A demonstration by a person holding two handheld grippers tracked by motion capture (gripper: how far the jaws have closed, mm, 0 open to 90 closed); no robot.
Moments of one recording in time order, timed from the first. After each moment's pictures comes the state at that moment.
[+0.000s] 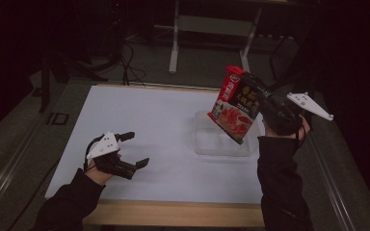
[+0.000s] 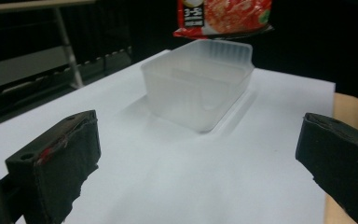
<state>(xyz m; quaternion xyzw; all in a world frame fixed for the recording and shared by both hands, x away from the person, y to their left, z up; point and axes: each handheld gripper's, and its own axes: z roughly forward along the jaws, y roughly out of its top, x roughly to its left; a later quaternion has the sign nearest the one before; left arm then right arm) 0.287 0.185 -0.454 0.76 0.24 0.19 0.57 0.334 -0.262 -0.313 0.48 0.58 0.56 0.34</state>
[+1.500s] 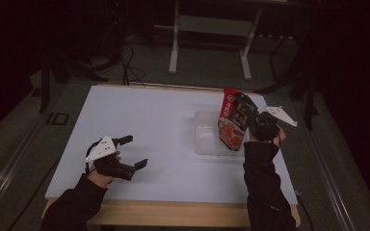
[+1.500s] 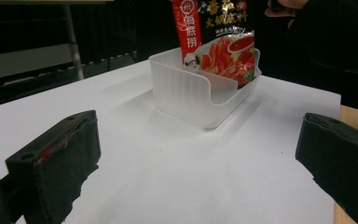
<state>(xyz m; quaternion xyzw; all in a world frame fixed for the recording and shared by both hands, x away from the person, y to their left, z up) 0.289 0.191 -0.479 0.74 0.26 0.18 0.60 0.379 -0.258 -0.405 0.55 0.58 0.48 0.35</state>
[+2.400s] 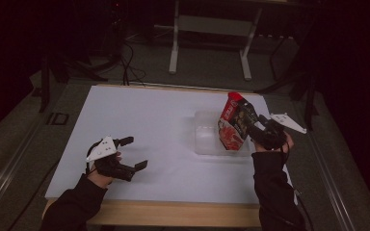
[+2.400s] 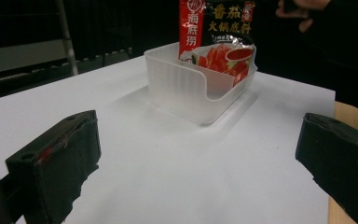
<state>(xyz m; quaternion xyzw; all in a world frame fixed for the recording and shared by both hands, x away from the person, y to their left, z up) 0.290 0.191 -0.482 0.74 0.26 0.17 0.59 0.357 -0.277 -0.408 0.53 0.62 0.49 0.31</state>
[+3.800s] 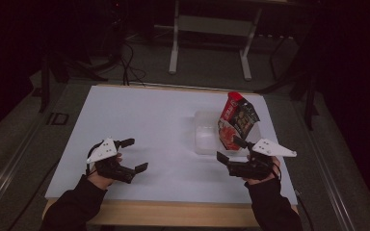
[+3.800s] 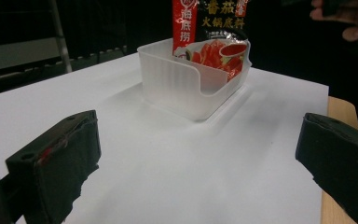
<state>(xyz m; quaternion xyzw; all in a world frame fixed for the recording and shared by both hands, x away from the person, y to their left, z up) 0.287 0.190 -0.484 0.75 0.25 0.16 0.59 0.282 -0.239 -0.416 0.33 0.74 0.56 0.18</state>
